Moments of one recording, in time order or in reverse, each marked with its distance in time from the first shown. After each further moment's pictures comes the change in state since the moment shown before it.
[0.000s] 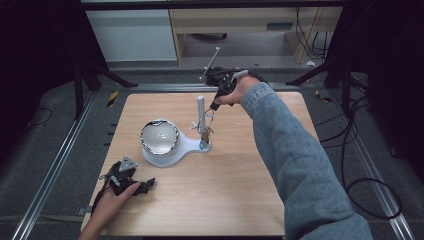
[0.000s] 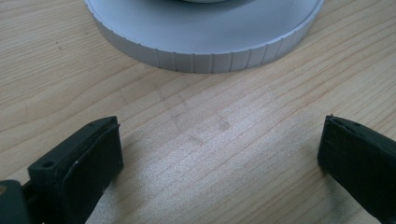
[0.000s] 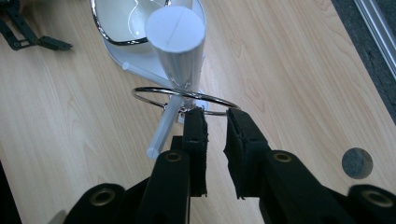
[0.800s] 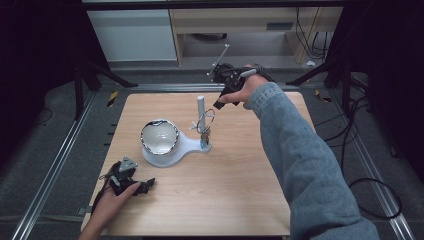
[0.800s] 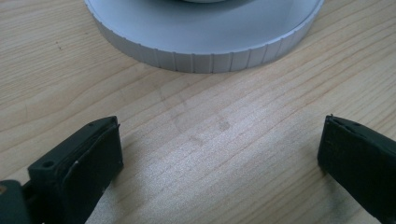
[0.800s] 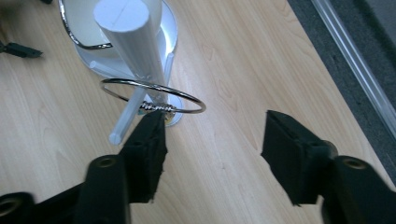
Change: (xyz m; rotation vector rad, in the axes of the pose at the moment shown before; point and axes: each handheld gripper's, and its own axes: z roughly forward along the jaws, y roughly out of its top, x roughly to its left) left arm 0.000 0.000 0.000 0.000 0.000 0.000; right arm -0.008 -0.013 -0.010 -0.051 -0.093 0.019
